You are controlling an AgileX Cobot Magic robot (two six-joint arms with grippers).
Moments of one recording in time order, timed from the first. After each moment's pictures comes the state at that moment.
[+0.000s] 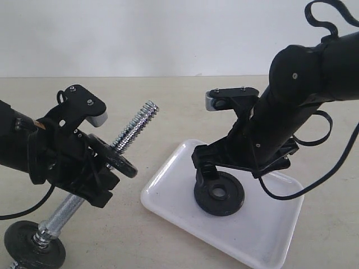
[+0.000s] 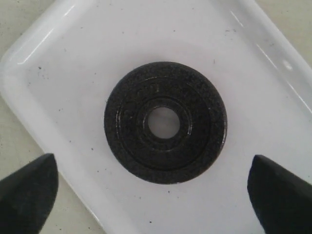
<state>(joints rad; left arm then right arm) -0.45 1.49 -0.74 -0.58 0.42 0.80 0.54 1.71 -1.02 0.23 0.65 0.05</state>
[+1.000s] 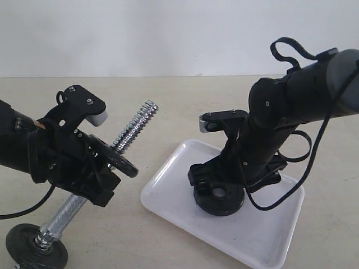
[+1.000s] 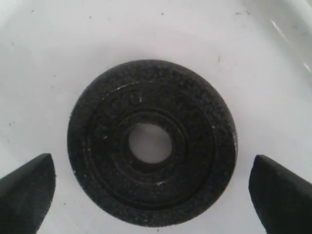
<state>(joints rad) -0.45 1.49 -0.74 -0.60 0.42 0.80 0.55 1.86 -1.02 0.22 0.58 0.06</state>
